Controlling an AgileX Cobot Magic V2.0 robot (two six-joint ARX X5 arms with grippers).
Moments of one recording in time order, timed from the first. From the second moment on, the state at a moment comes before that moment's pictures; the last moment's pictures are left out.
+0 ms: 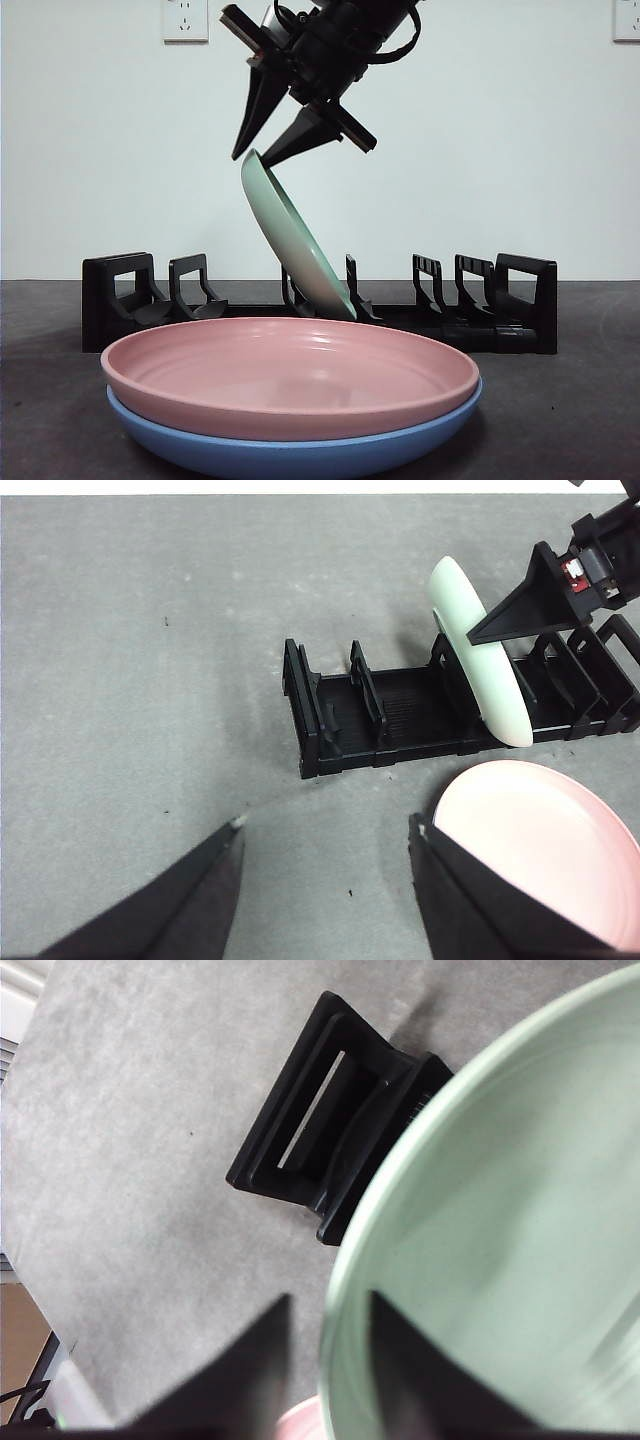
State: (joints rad) left arm -0.40 0.59 1.14 -1.09 -0.11 -0.19; right arm 0.62 1.97 1.84 -0.78 -0.48 0.33
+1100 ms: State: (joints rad) left arm -0.40 0.59 1.14 -1.02 -0.11 -0.20; right arm 0.71 1.61 2.04 -1.12 -0.54 0.11
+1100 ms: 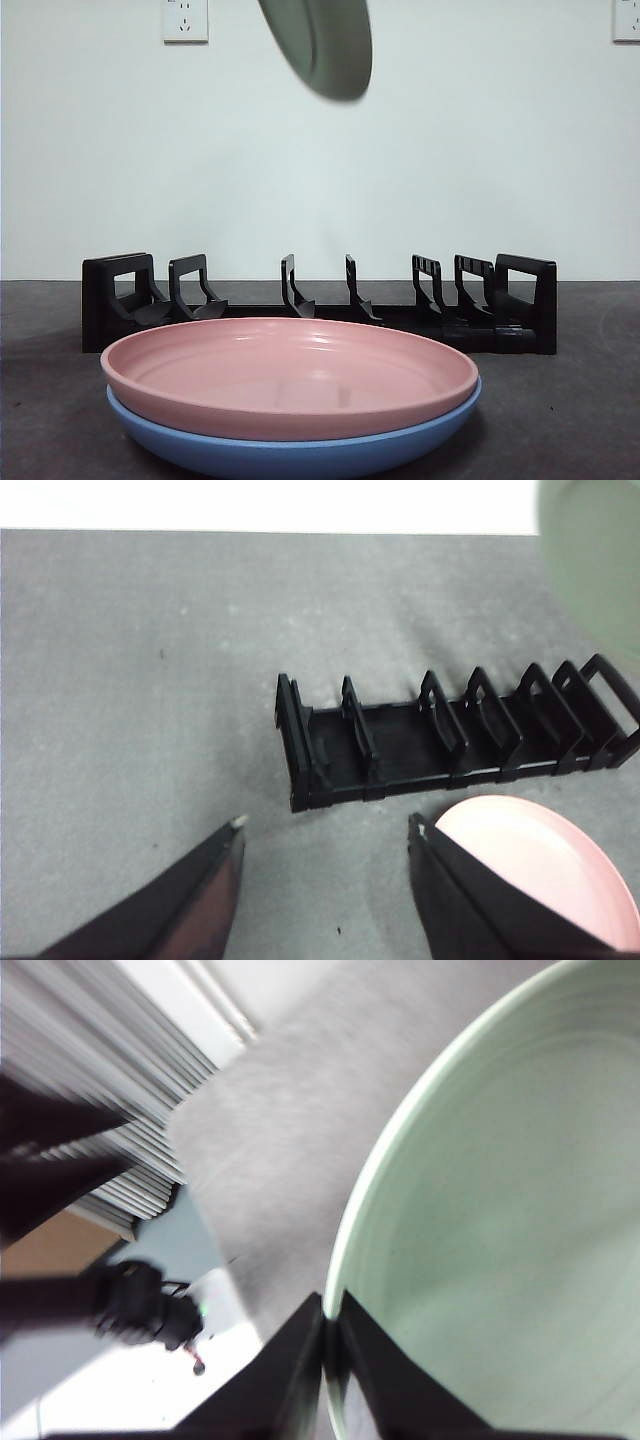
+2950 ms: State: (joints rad) left arm -0.40 0.59 1.14 -1.01 -0.11 -0.25; right arm 1.34 1.50 1.04 -0.63 0.25 0.04
